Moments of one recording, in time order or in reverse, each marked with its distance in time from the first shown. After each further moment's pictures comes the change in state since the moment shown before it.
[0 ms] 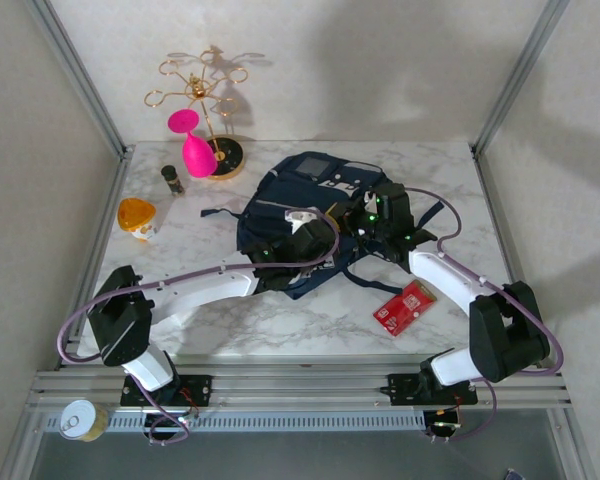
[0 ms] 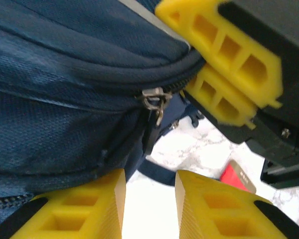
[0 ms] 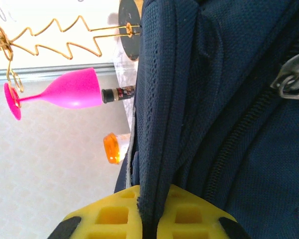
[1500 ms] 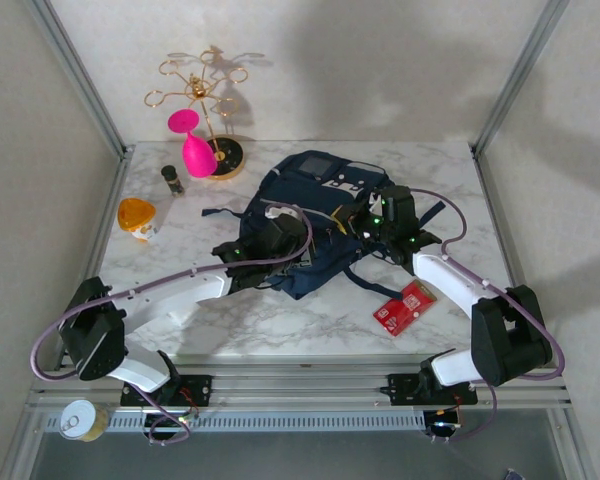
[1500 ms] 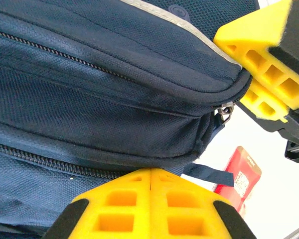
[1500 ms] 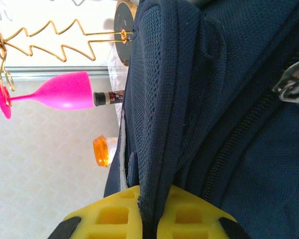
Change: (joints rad) left arm 0.100 -0.148 -0.138 0.019 0.161 0.116; right arm -0.035 -0.021 -0.031 -0.017 -0.002 -0.087
